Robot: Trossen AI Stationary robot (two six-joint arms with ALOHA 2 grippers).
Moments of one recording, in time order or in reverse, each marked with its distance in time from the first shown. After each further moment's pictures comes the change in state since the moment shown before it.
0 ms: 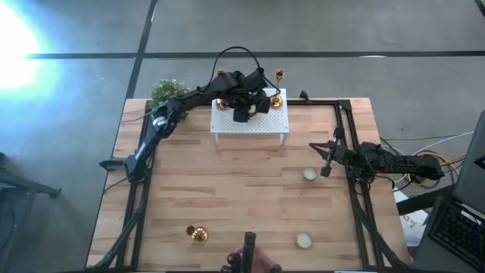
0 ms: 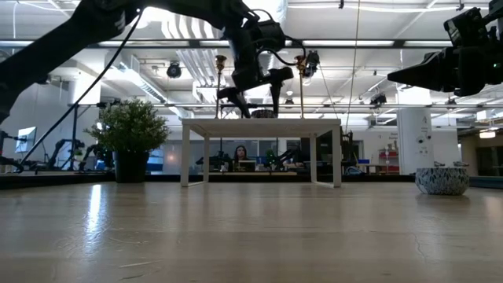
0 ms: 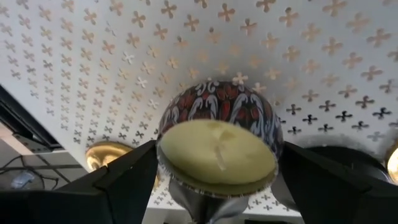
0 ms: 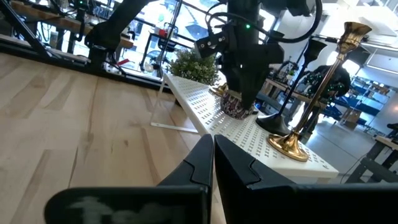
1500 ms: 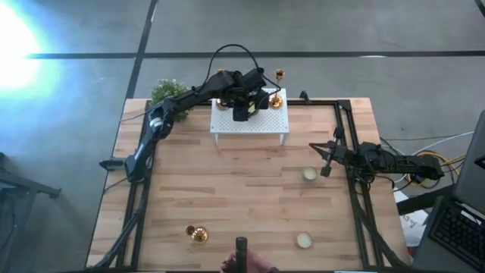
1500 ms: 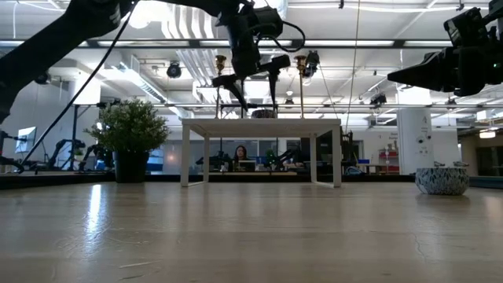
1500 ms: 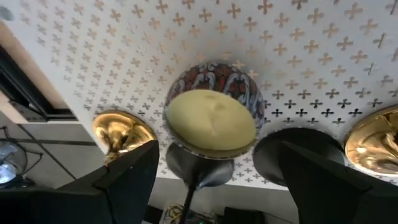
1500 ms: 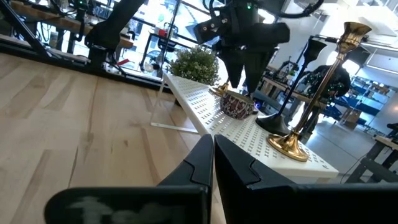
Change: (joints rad) left arm -0.025 -0.042 0.026 -0.048 -0.058 -0.123; right arm 0.000 0.000 0.000 0.000 0.000 0.000
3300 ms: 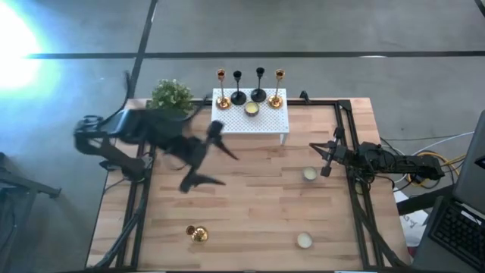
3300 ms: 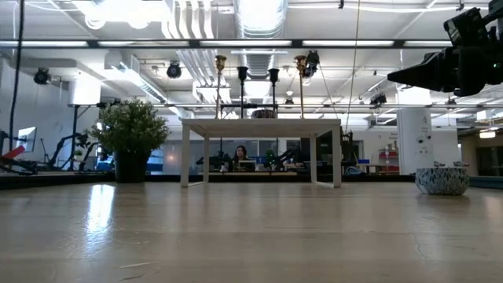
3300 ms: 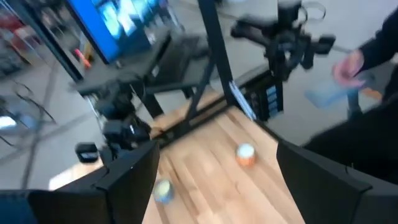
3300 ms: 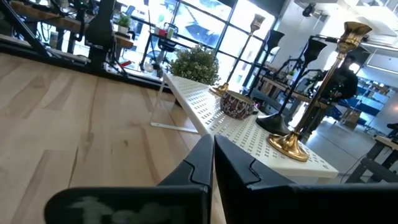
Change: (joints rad) left arm -0.627 -0.763 -0.443 0.435 0.324 -1.827; right arm 0.000 0.000 0.000 0.000 0.000 0.000
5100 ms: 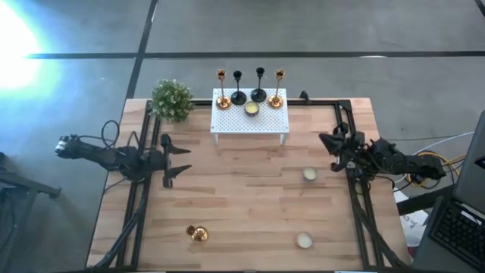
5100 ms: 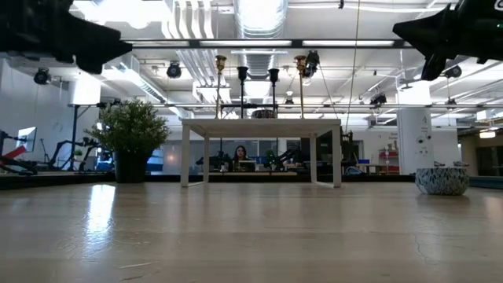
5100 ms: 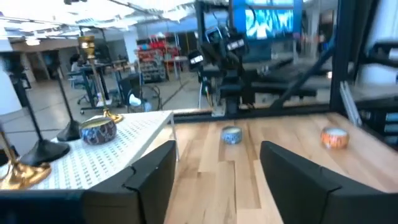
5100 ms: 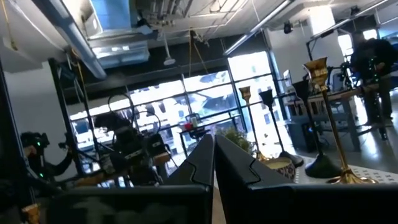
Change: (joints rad) left arm -0.062 -1.174 -1.755 0.895 -0.541 -0.242; right arm 0.000 0.030 0.000 0.398 -0.023 0.513
